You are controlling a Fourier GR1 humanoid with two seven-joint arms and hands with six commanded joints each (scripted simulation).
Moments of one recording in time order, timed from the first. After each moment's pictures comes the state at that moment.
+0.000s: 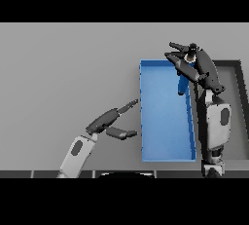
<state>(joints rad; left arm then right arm) -0.16 -0.01 -0.39 -1.58 -0.17 -0.43 0.10 -0.62 -0.24 -0.15 -1.70 -0.24 0.20 0.61</state>
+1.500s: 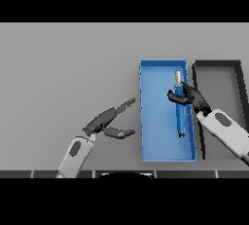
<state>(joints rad) -0.15 0.01 -0.38 -1.60 -0.19 -0.40 0.06 -0.63 -0.93 0.87 -1.48 -0.79 -0.35 0.61</state>
